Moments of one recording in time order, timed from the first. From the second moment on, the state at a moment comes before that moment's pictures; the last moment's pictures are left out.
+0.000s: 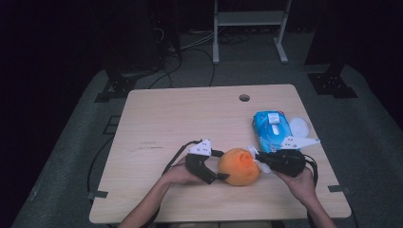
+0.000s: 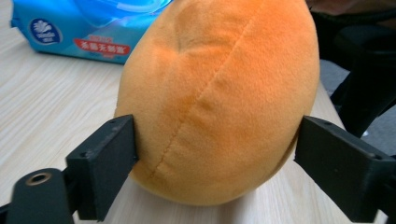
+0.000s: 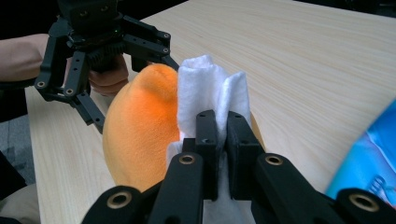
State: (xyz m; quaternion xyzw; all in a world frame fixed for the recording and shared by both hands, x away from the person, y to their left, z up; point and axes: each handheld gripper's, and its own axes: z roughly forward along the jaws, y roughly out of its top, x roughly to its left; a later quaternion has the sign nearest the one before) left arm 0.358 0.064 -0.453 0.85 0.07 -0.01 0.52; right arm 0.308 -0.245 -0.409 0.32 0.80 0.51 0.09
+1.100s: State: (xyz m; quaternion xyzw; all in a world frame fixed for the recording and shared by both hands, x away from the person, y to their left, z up) left arm 0.339 0.092 -0.421 0.87 0.19 0.16 0.43; right arm 0.370 -0.186 -0.382 0.31 0.77 0.55 0.06
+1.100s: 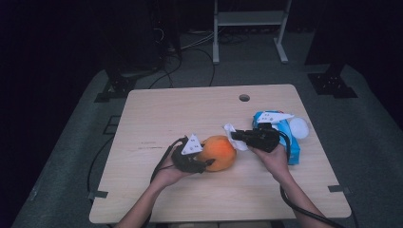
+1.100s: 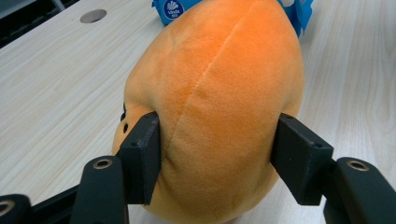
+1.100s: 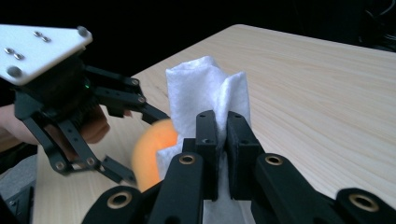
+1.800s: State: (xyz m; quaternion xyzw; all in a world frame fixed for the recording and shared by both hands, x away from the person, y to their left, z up) left arm 0.353 0.086 -0.388 0.86 0.16 0.08 0.49; right arm 0.332 -0.190 -0.418 0.30 0.80 0.52 0.01
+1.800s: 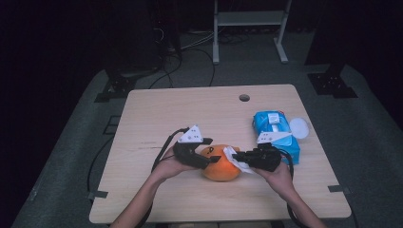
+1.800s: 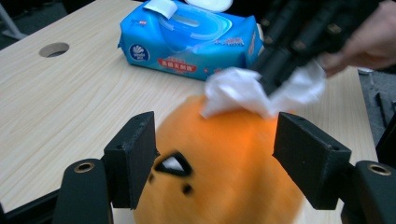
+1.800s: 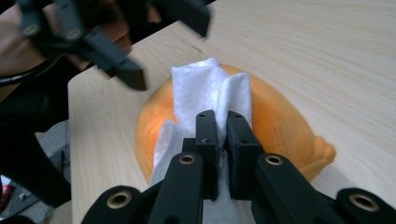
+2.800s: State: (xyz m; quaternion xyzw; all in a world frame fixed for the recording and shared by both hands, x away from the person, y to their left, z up) left arm 0.355 0.071 -0.421 0.88 0.12 -0.01 0.45; right arm 0.305 -0.228 -0.432 0.30 0.78 0.54 -0.03
